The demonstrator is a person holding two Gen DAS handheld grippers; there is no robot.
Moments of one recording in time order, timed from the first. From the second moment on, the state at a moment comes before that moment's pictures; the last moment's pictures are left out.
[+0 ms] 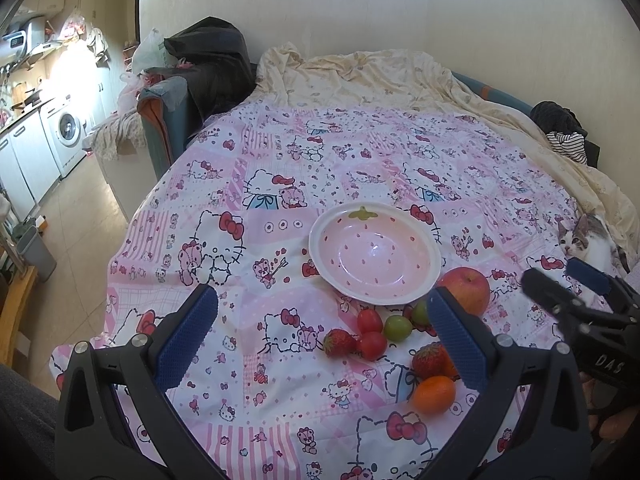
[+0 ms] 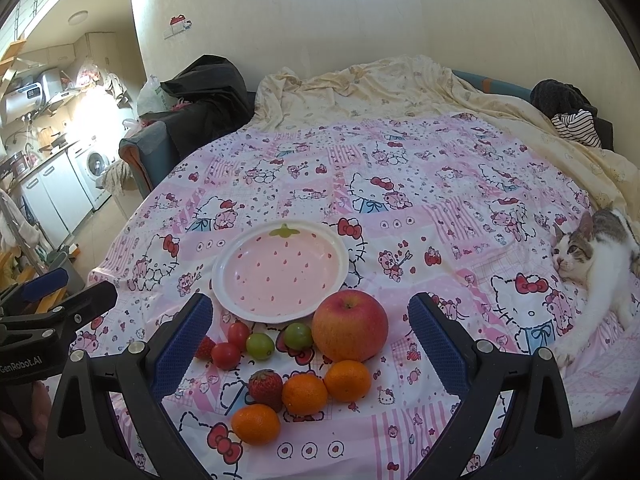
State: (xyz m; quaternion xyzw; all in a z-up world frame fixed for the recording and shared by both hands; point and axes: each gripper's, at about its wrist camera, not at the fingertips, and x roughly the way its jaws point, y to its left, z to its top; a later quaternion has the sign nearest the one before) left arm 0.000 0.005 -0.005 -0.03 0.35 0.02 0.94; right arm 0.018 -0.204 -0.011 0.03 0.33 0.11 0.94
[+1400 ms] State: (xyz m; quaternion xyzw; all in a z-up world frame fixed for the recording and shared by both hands) left arm 0.109 0.019 -0.145 -0.20 0.64 0.03 0.74; right arm 0.133 -0.255 -0.086 0.16 0.56 0.12 0.80
